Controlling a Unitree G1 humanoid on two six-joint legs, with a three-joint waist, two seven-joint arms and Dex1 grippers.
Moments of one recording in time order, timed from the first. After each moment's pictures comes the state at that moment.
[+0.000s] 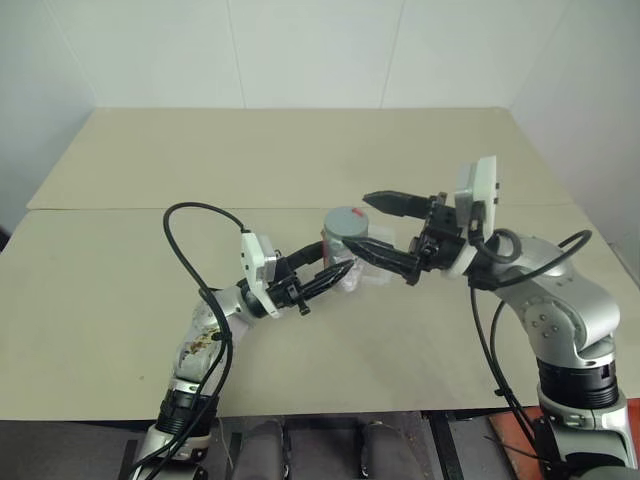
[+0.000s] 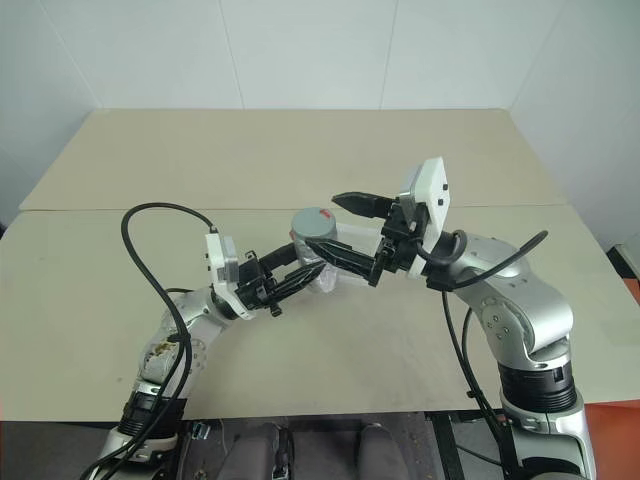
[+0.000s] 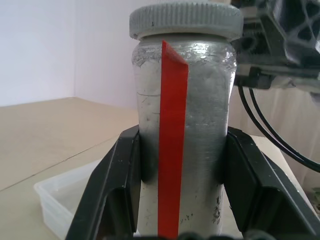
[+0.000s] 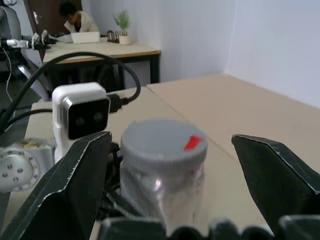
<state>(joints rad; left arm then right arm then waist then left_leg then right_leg) -0.29 0.22 -0.08 -0.12 -0.51 0.13 -0.91 -0.52 -0.55 -0.04 -0.43 0.73 0.62 0.76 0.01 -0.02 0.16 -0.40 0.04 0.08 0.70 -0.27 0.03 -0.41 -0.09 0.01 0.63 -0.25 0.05</state>
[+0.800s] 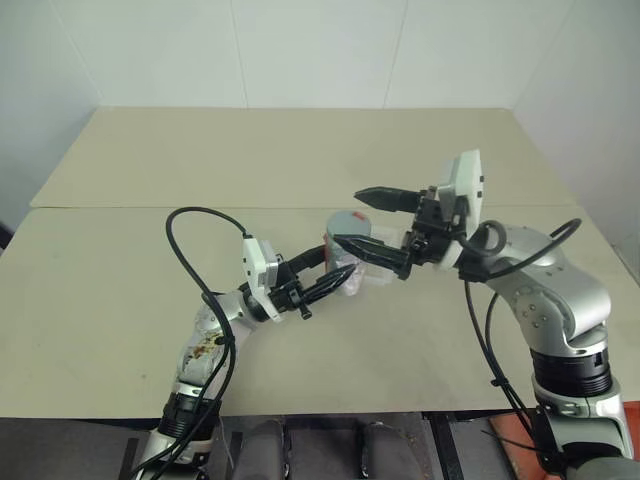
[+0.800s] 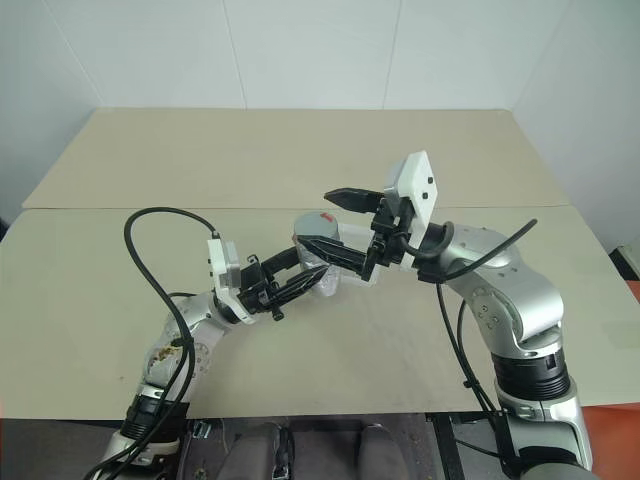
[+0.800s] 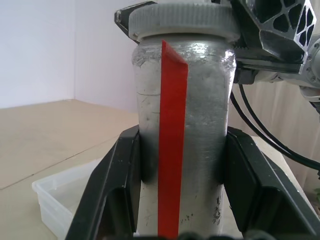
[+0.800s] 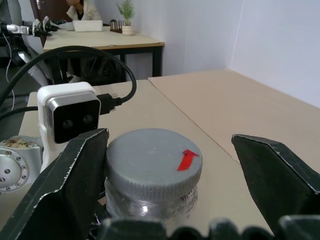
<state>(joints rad) -0.27 0.21 -0.09 -0.11 -0.51 0.09 -0.92 -0.56 -0.57 -0.01 -0.39 0.68 0.62 0.78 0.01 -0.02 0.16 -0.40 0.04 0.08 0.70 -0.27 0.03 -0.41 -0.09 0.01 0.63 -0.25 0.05</state>
